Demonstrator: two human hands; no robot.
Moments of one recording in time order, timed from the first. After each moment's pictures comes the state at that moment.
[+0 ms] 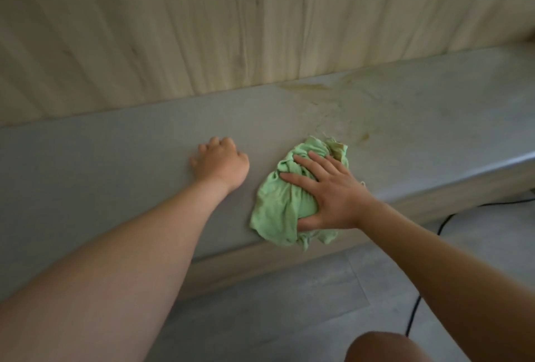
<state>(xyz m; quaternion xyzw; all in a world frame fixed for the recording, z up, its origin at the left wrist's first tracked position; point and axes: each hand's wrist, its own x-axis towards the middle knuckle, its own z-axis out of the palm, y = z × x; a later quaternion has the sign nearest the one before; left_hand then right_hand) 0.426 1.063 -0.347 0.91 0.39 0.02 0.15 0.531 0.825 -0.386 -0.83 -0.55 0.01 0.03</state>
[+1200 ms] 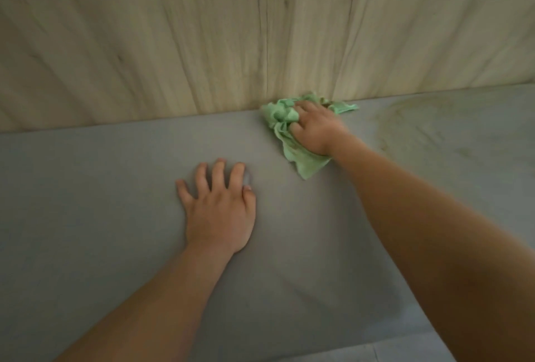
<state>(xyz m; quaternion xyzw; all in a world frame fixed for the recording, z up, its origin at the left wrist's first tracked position) 0.474 1.094 -0.405 0.92 0.39 0.07 0.02 0.741 1.045 -0.370 -0.88 -0.47 0.05 0.08</state>
